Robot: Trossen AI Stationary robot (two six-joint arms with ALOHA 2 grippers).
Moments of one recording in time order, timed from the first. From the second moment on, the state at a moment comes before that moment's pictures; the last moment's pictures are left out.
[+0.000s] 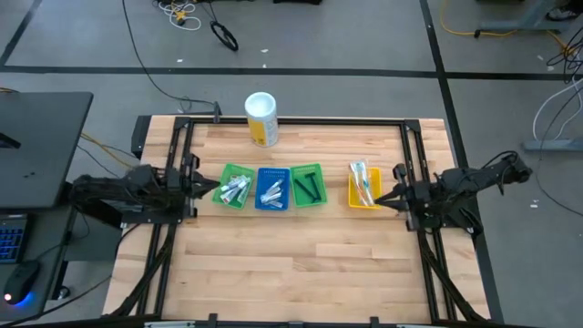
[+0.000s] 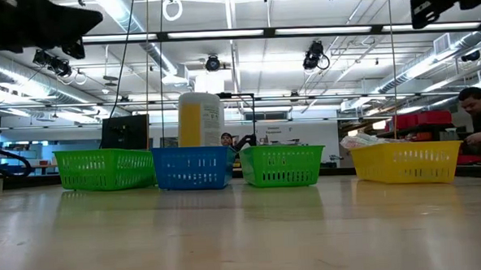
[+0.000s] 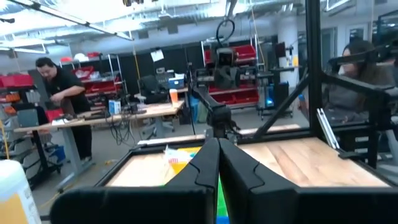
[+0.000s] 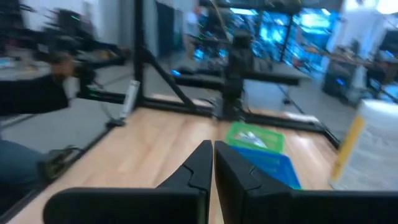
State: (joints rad) left arm -0.08 0.00 0.15 0.05 -0.14 0.14; right arm 0.37 0.30 0.37 -0.13 0.23 -0.08
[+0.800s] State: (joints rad) left arm -0.08 0.00 0.01 0.17 -0.12 0.18; right arm 0.37 0.00 0.12 -0.08 0.12 -0.17
